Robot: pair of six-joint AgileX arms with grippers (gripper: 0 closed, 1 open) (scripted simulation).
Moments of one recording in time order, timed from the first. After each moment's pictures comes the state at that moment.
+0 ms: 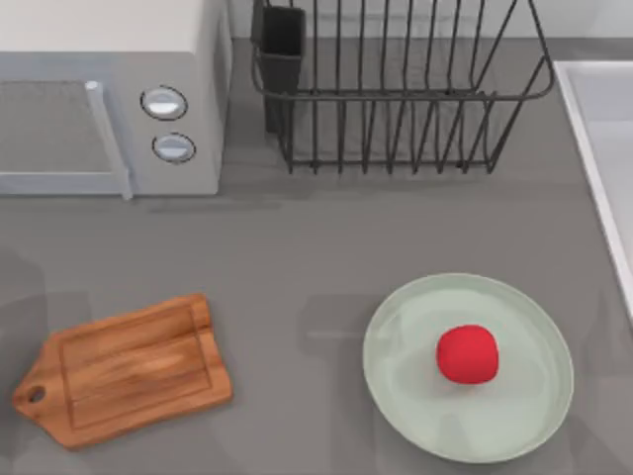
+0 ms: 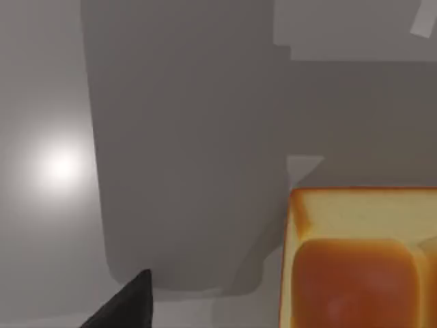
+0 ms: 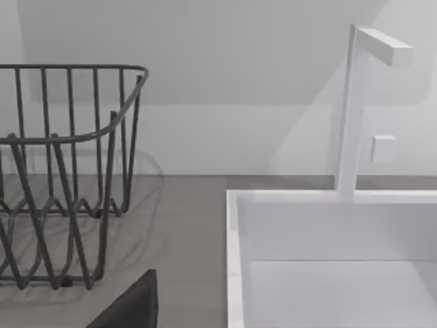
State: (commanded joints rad) left arm 0.33 1.83 0.96 -0.69 0.00 1.35; right arm 0.00 0.00 0.00 0.00 0.00 0.00
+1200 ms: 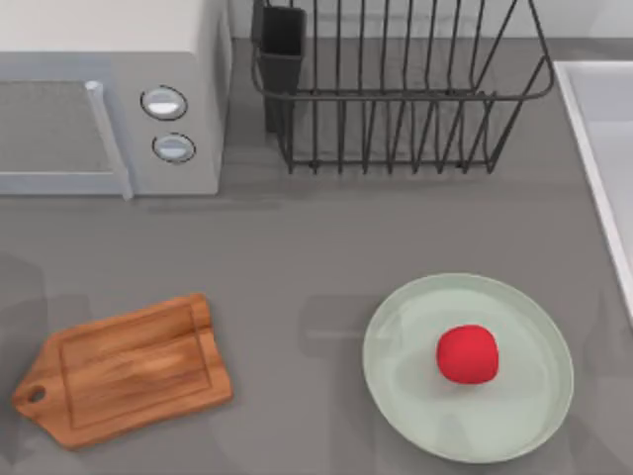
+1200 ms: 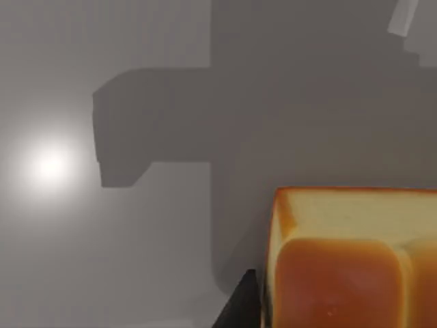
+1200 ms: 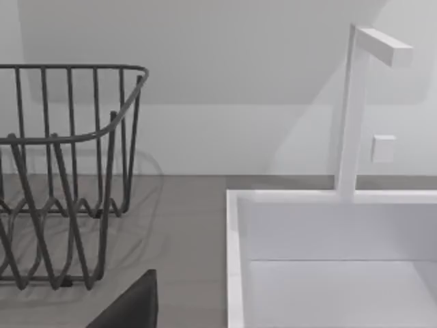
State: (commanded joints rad) left arm 0.33 1.84 0.94 -0.68 0.00 1.35; right arm 0.00 0.00 0.00 0.00 0.00 0.00
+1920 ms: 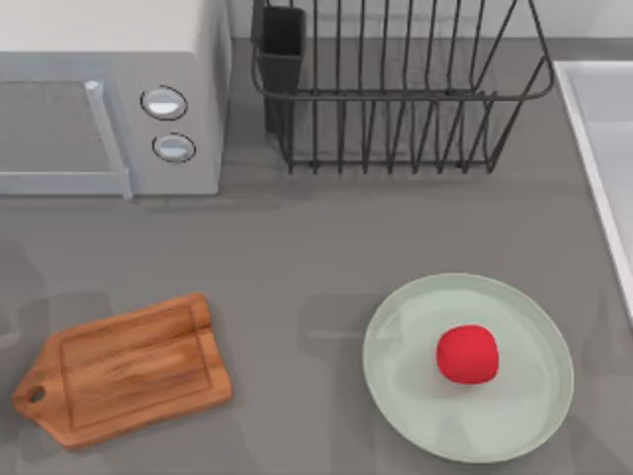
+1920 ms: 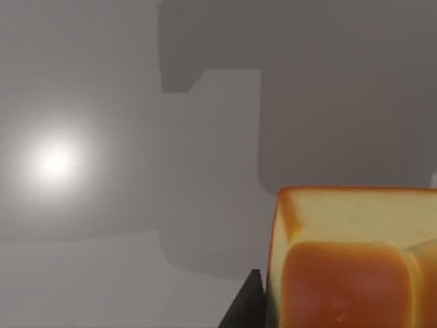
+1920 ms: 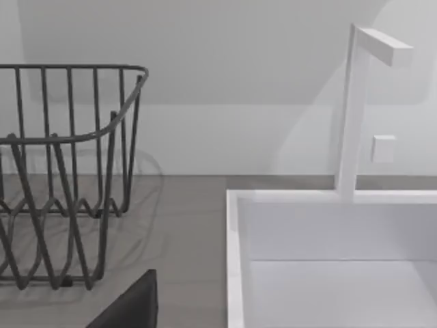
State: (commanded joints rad) left arm 0.33 1.76 1.03 -0.84 0.00 1.34; right arm 0.00 0.00 0.00 0.00 0.00 0.00
